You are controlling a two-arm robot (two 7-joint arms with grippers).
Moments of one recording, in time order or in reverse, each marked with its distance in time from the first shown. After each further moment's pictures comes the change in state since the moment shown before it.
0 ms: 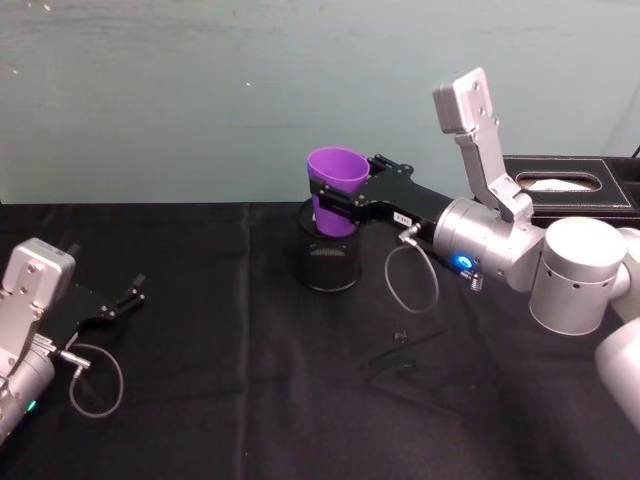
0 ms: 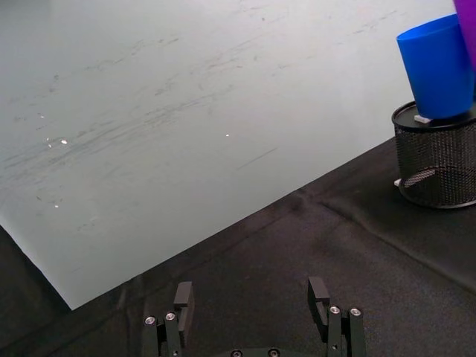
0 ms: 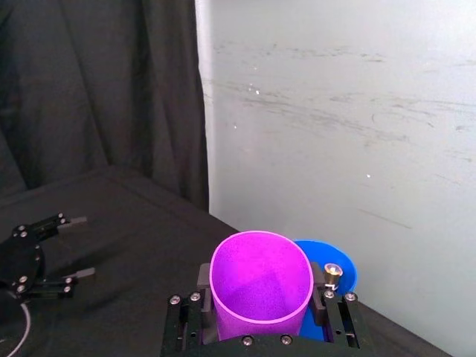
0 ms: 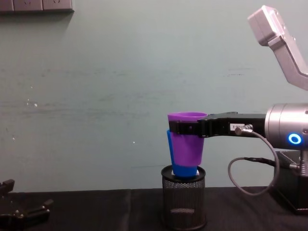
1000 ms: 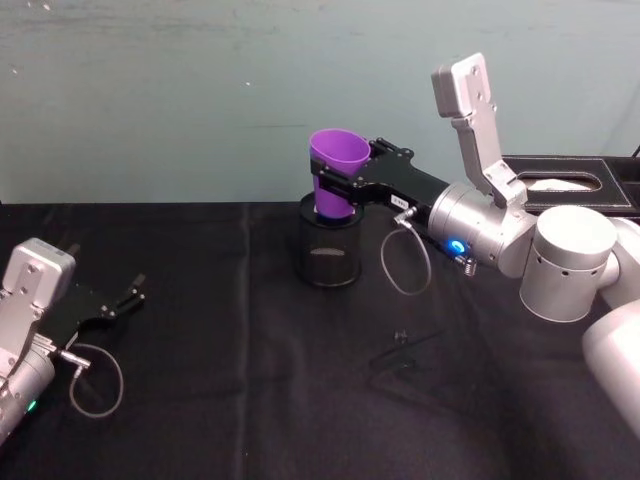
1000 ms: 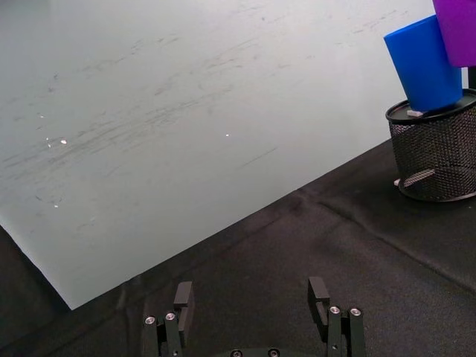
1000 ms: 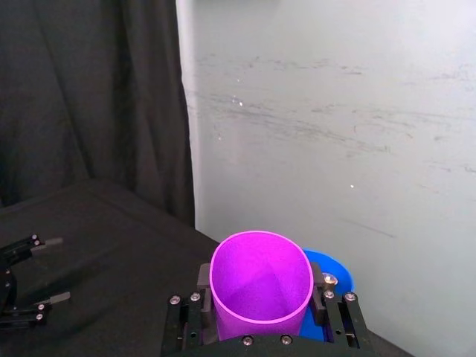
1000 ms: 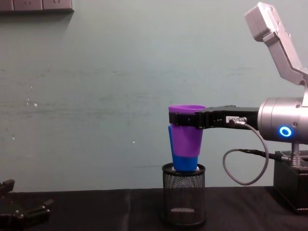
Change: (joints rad) left arm 0.000 0.000 0.000 0.000 0.000 0.000 0.000; right arm 0.028 -0.045 0.024 0.050 -0.028 -0.017 -0.021
